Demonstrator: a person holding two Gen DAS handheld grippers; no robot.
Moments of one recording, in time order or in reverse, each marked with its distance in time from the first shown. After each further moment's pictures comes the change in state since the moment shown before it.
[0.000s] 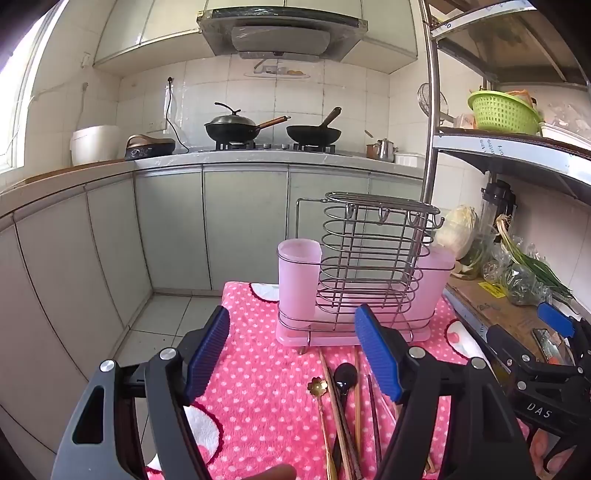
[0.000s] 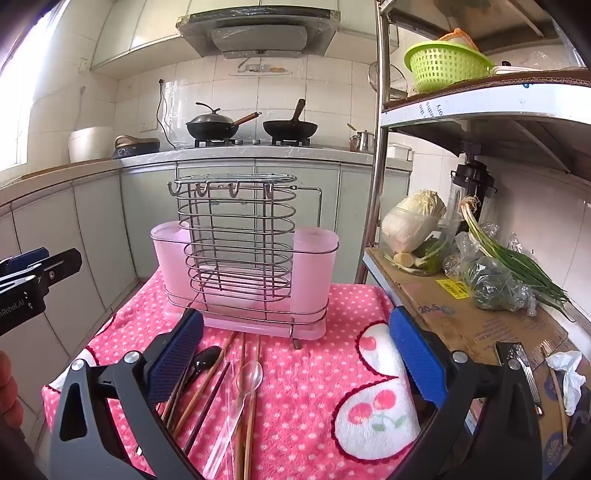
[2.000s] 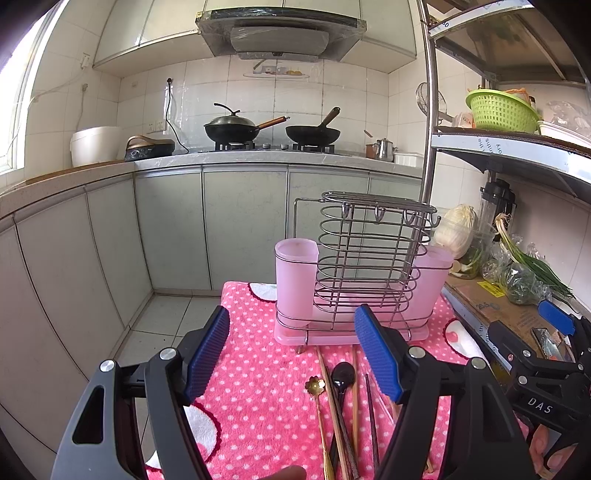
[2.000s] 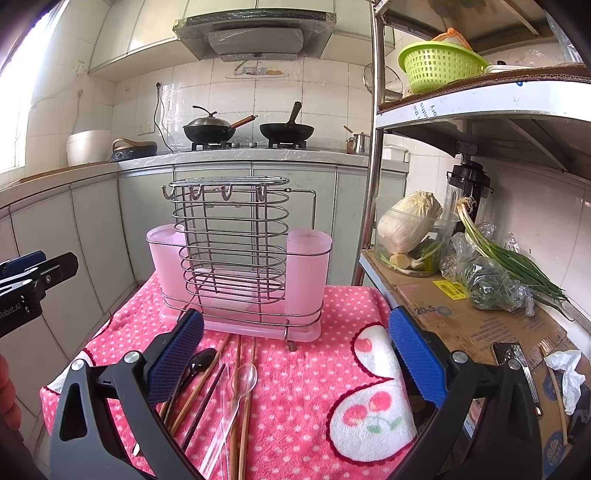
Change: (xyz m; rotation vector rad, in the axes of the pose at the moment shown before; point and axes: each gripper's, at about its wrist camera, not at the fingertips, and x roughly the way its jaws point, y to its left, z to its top) left arm -0.003 -0.002 0.000 -0.001 0.000 -0.003; right arm -0.001 -0.002 -0.001 0.007 -0.007 -0.012
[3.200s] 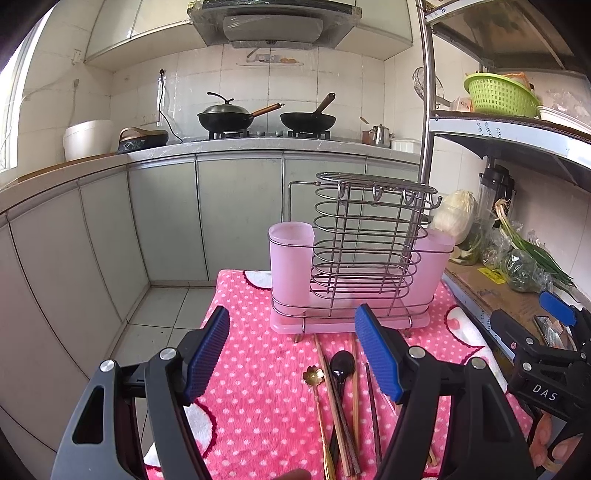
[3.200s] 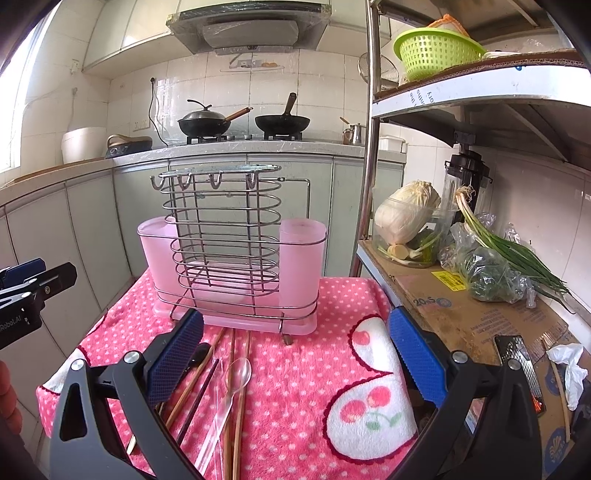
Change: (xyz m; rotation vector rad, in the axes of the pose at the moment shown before) left arm 0.017 -0.007 -0.005 0.025 0.055 -0.010; right arm 0.013 -0.004 -0.005 0.015 0.037 -0.008
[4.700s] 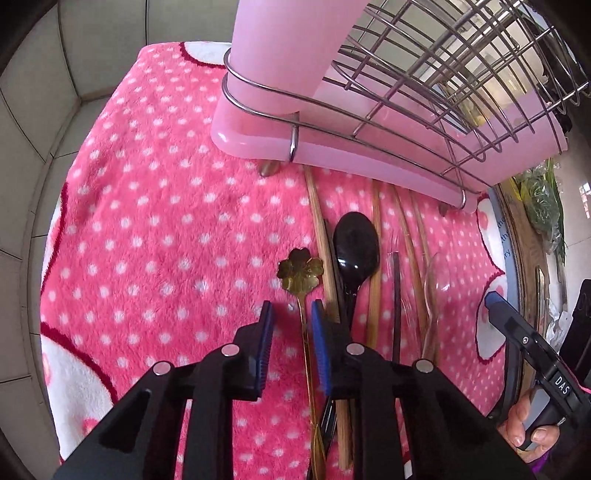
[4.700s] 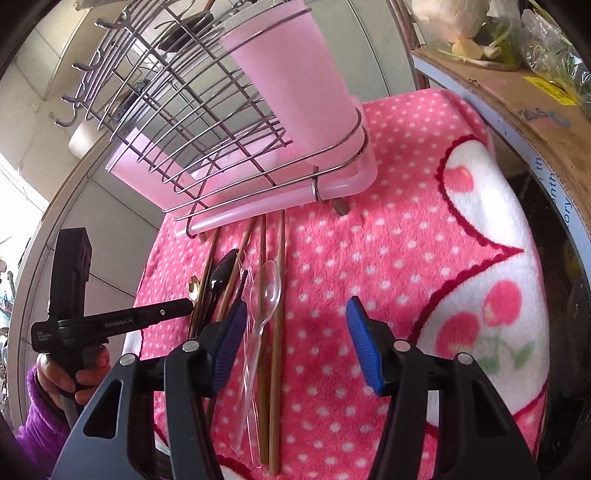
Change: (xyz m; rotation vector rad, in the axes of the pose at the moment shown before) left arm 0.193 0.009 -0.072 -0.172 0.841 -0.250; right arm 0.132 -0.039 -0.053 0.345 0.601 0.401
